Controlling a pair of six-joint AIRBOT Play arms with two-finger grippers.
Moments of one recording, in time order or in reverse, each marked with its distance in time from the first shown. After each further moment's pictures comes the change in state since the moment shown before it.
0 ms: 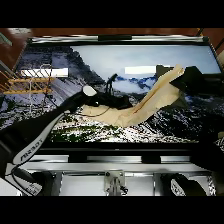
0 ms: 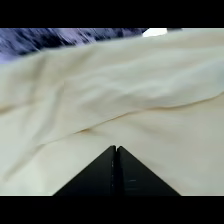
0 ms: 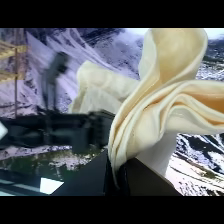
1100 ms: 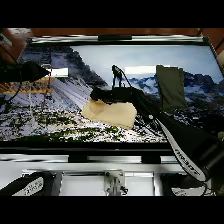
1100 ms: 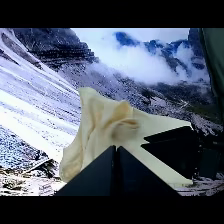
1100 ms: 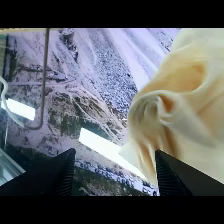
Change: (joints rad) left arm 0.660 0.579 -0.076 0.408 -0.317 -0.113; right arm 0.708 -0.677 0.000 0.184 0.763 -0.053
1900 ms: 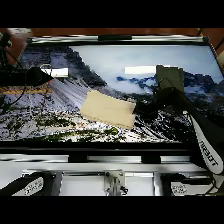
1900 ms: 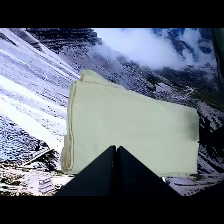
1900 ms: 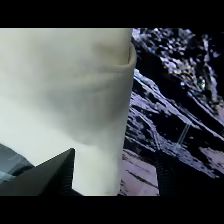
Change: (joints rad) left arm -0.002 -0.004 -0.036 0.003 -0.008 0.018; right arm -0.456 0.069 -0.266 -0.196 -0.506 0.003
